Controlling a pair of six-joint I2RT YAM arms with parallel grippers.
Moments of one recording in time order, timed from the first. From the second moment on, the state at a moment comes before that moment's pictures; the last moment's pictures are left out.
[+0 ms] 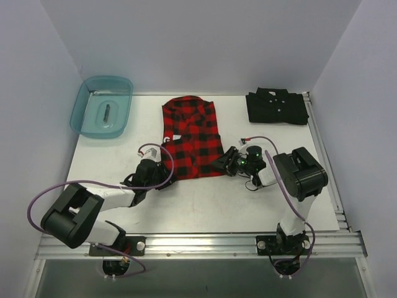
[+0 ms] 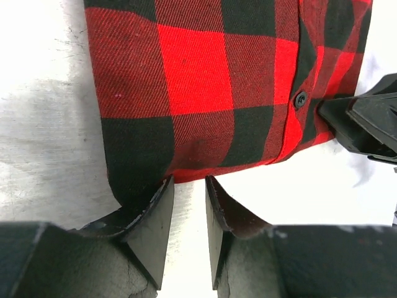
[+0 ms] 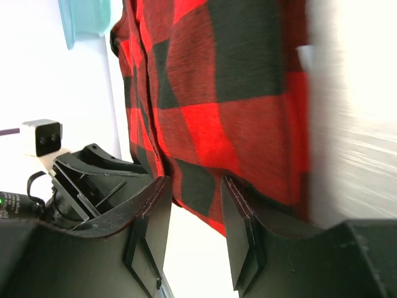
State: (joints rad) left arm -0.53 1.39 0.37 0.38 0.04 -0.89; right arm 0.35 1.87 0.51 0.88 -0.58 1.04
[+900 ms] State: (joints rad) left arm -0.54 1.40 0.67 -0.14 -0.18 -0.71; right arm 0.62 1.29 0.75 -0.24 -0.11 0.61
